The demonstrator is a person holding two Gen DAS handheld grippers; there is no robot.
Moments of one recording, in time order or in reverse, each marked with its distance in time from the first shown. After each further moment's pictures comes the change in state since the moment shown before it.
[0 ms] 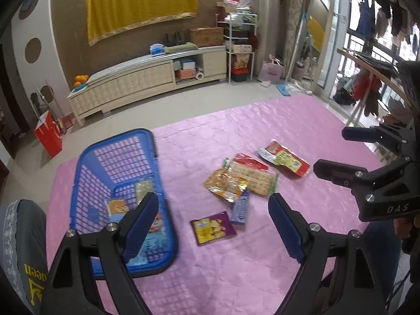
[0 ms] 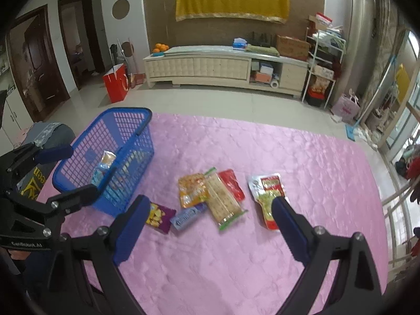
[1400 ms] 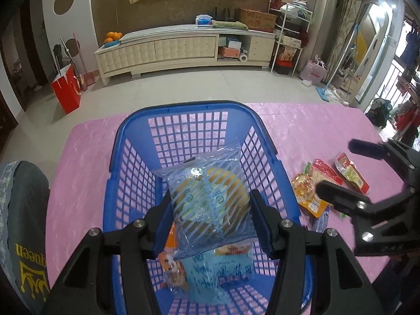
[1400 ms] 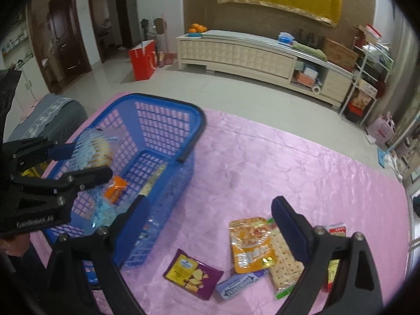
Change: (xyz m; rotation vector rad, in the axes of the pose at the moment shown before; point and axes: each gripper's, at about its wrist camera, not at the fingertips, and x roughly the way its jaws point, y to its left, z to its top) left arm 0.082 0.157 0.002 -0.219 0.099 0.082; right arm 0.124 0.096 0.066 -0.140 0.057 0.074
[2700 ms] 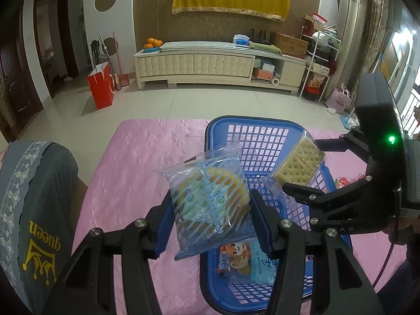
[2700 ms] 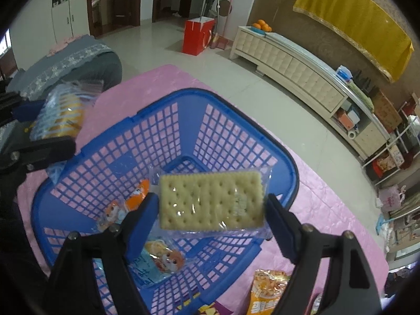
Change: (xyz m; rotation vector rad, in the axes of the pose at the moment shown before) left arm -0.060 0.076 -0.034 -0.131 -0.108 0.110; right arm 0.052 0.107 0.045 -0.409 0.085 0.037
